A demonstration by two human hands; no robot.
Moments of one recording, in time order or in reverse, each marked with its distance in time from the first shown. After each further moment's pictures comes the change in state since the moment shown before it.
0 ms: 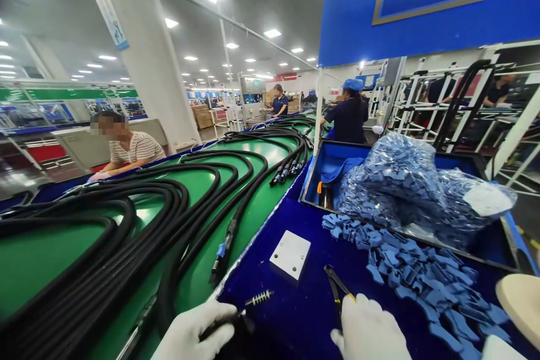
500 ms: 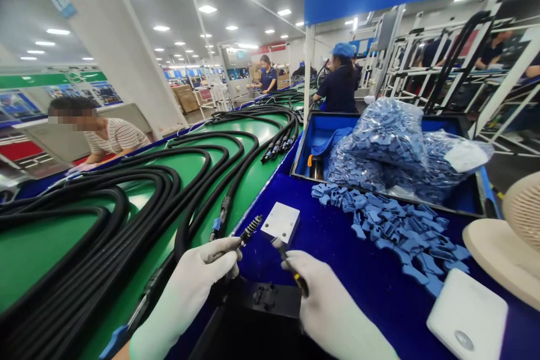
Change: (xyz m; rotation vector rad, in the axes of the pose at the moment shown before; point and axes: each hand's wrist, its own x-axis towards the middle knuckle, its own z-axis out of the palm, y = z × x) left_hand 0.028 0.069 -0.007 -0.418 -0.098 -0.229; right_hand -0.020 -0.032 -0.039 0.983 -0.045 -0.375
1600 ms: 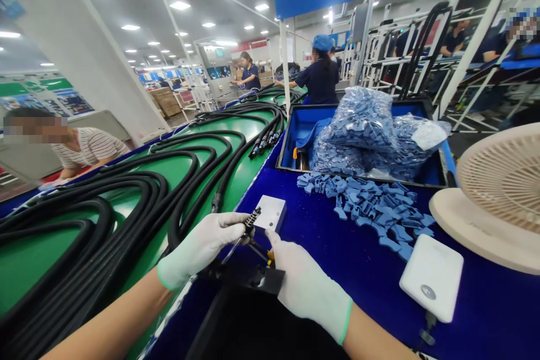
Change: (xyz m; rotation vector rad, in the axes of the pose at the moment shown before) left_hand 0.052 0.034 0.013 0.116 -0.415 0.253; right_hand 0.010 -0.015 0.006 -0.051 -0.094 0.024
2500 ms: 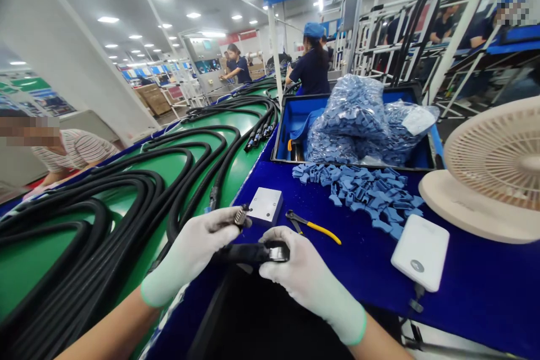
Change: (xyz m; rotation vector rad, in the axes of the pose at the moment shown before) left_hand -0.017 0.001 0.011 -0.014 0.156 0.016; right_hand -0.023 0.009 0.000 0.374 0.065 0.263
